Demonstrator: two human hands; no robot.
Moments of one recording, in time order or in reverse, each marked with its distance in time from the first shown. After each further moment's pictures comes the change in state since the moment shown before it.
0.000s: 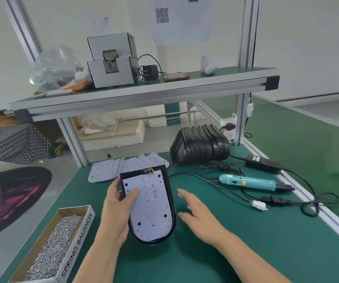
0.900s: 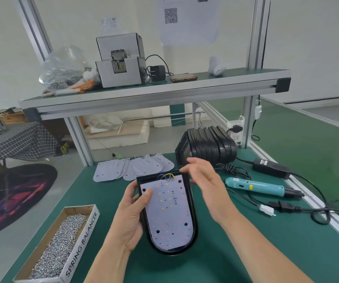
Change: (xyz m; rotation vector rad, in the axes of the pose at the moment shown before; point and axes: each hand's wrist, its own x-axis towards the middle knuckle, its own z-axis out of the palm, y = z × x) left_hand -0.014 -0.002 0.007 -0.245 -0.271 -0.121; right_hand 0.030 -0.053 -0.039 0.530 0.339 -0.191
